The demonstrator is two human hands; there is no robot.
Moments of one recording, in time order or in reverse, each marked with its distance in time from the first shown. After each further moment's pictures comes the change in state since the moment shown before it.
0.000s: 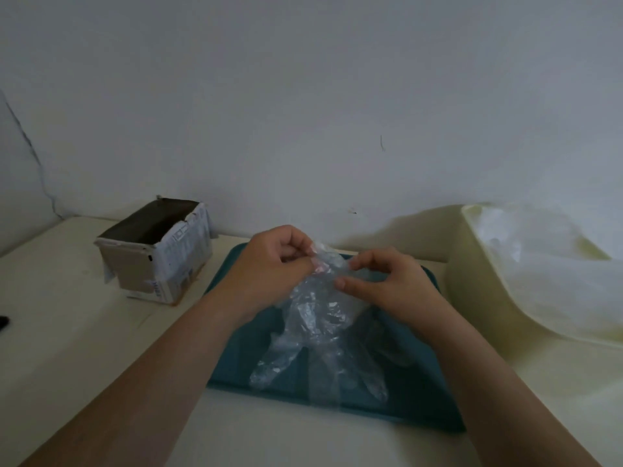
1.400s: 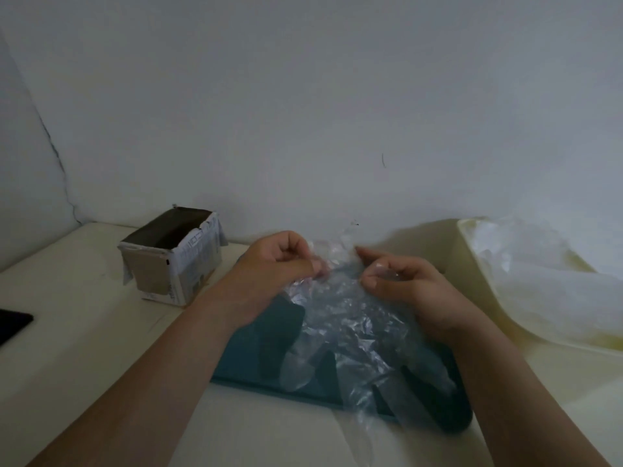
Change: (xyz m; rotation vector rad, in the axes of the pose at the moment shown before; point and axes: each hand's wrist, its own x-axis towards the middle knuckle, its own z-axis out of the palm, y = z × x) left_hand -0.006 0.005 -0.011 -0.306 -0.115 -0.041; right_hand -0.011 -0.010 -0.033 0.341 -0.277 0.003
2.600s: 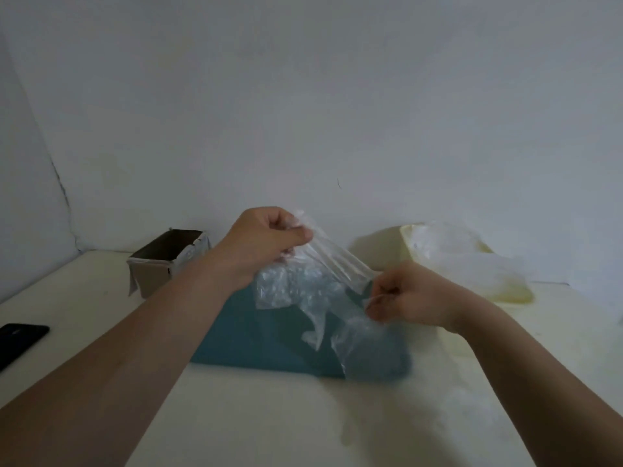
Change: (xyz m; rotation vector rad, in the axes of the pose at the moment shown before) left_hand -0.029 0.085 0.036 0.217 0.103 0.042; right_hand -0.097 -0.066 -0.014 -0.791 -0.013 0.024
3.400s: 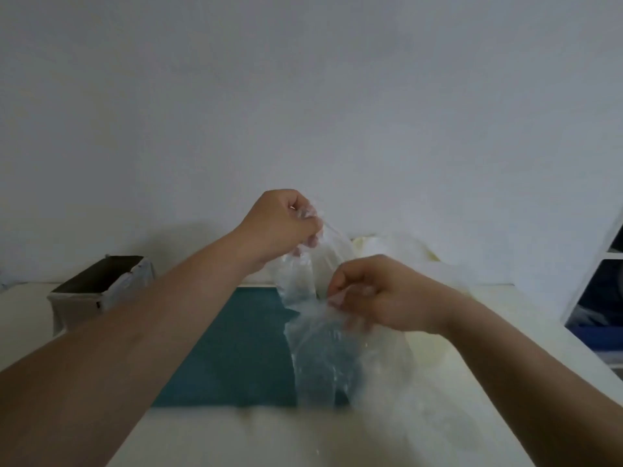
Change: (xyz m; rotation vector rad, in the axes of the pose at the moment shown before) left_hand 0.033 0.060 0.089 0.168 -0.105 0.164; right_hand -0.029 -0.004 -0.046 0.109 0.013 -0.133
